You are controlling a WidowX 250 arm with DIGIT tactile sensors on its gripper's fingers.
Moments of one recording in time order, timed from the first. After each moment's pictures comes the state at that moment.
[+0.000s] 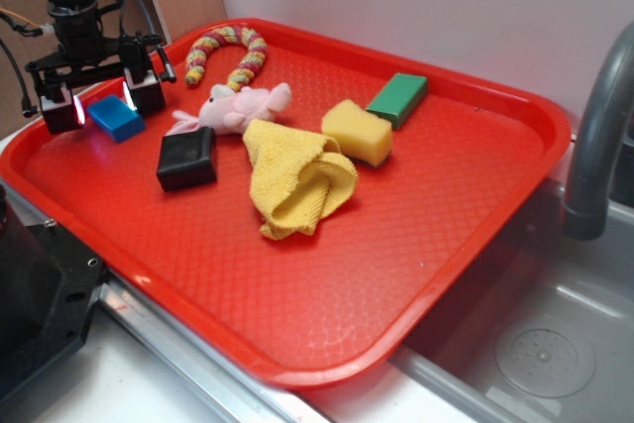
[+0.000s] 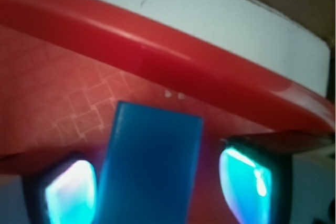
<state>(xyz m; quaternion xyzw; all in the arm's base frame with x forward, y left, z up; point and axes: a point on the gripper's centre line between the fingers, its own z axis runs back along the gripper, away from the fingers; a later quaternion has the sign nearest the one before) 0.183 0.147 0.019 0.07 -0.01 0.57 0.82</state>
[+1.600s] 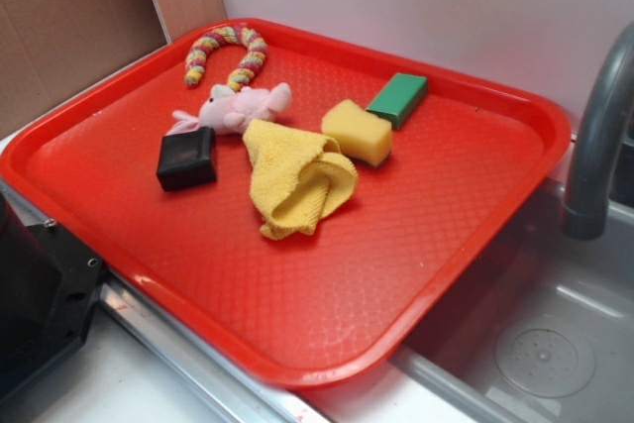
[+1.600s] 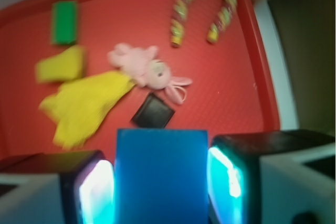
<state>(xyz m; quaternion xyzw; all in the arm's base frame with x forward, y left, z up) 0.165 -0.014 0.220 0.01 -0.04 0.05 1.00</state>
